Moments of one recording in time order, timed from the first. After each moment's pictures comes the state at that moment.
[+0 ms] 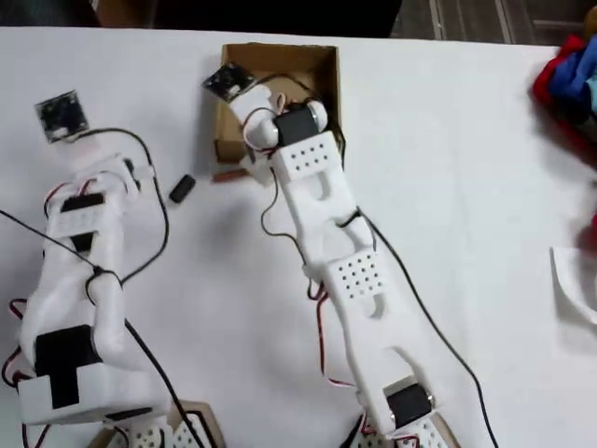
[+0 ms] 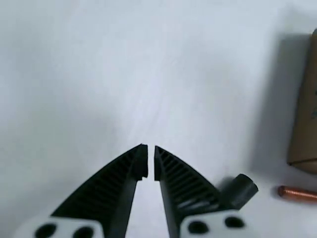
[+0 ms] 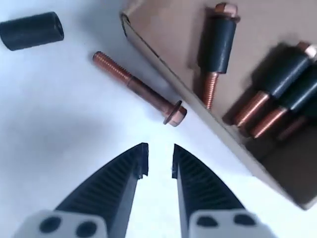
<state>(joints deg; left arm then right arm) -21.8 -3.8 36.6 20.4 9.7 -28.9 68.3 -90.8 100.0 21.7</state>
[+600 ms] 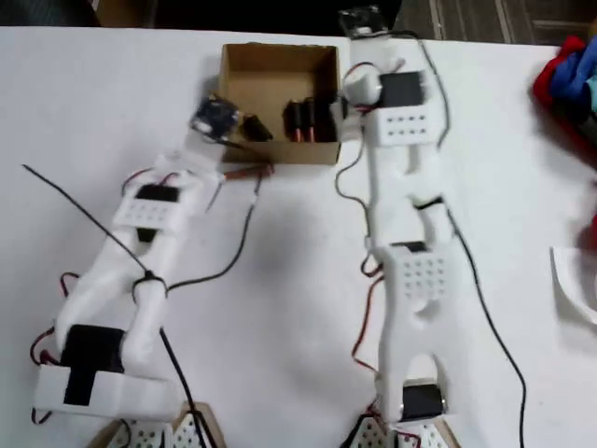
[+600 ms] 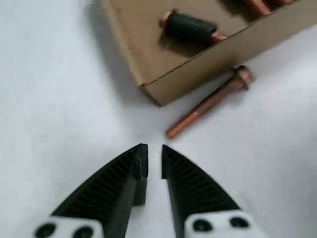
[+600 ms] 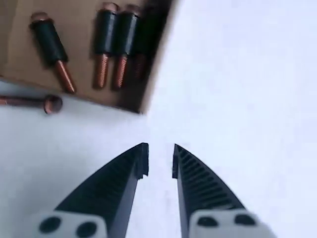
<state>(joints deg) -0.6 -3.4 34.3 26.4 -25.3 -9.6 45.7 -69.5 100.0 8.9</state>
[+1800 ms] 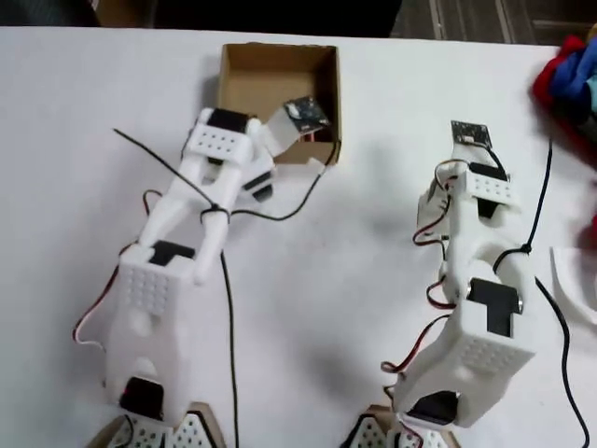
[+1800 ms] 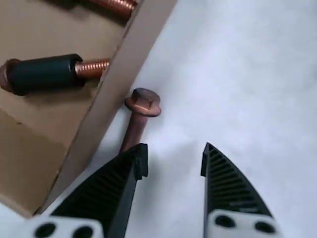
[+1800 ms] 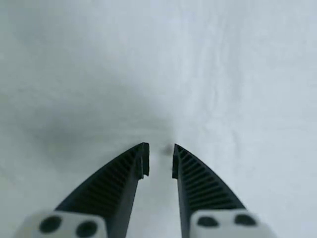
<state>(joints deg) 7.9 41.7 -29.0 71.3 -43.0 11.4 16.9 12.7 60.4 8.8</state>
